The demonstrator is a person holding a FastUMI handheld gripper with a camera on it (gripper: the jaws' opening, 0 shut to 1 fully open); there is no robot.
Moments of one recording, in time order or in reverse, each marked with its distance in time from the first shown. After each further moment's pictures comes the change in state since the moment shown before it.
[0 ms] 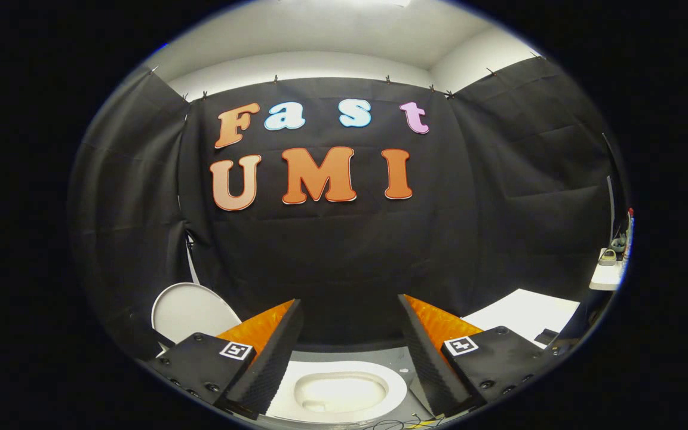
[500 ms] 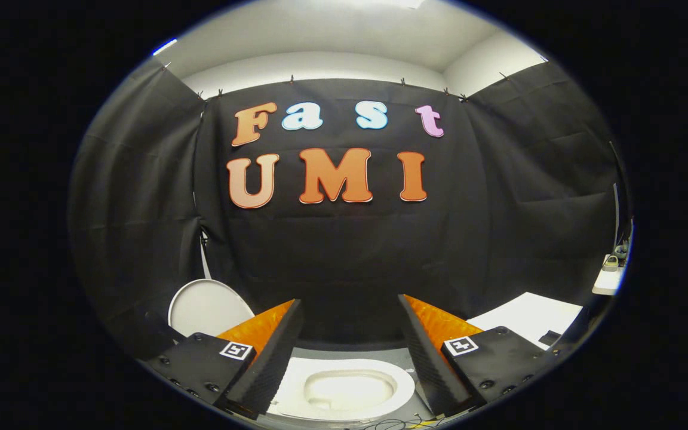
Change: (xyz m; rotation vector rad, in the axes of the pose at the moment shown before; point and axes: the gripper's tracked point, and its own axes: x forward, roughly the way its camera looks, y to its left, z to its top) arm -0.015 0.031 0.004 -0.023 0.002 0.048
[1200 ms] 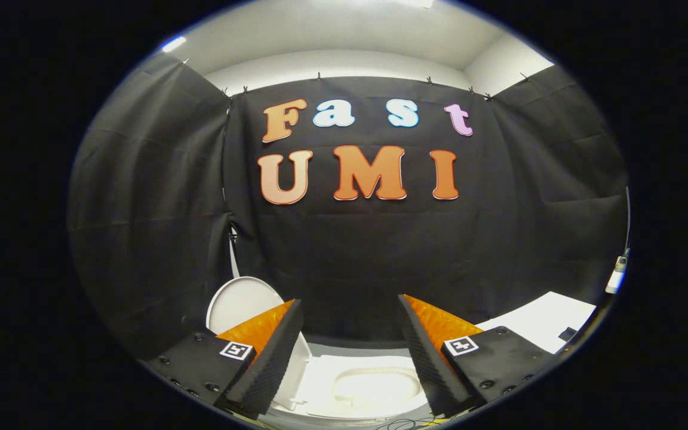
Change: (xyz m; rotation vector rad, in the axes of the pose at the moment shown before) arm -0.009 0.083 -0.005 -0.008 0.018 0.111
